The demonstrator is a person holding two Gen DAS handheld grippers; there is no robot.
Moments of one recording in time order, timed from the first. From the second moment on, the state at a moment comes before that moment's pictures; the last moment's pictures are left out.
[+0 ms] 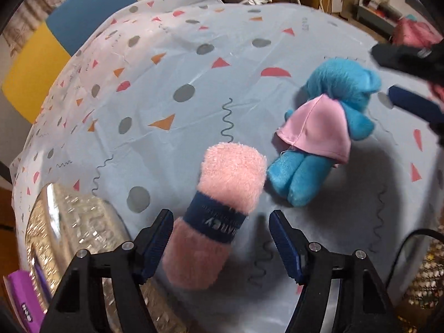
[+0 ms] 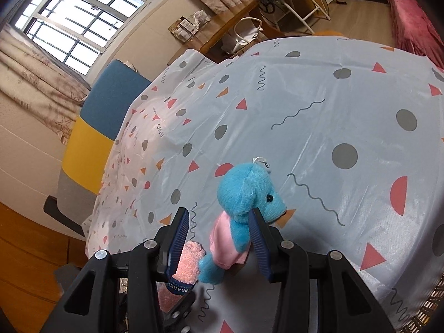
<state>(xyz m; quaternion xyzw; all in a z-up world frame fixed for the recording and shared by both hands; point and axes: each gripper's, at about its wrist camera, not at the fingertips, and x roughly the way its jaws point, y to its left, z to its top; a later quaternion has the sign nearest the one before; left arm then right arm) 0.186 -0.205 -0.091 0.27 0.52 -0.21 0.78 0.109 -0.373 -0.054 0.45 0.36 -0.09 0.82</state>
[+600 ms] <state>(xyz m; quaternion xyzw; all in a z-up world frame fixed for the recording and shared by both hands) 0.162 -0.181 -0.081 0.17 0.51 -0.23 0.81 0.128 -0.369 -0.083 0.46 0.43 -0.08 0.78</state>
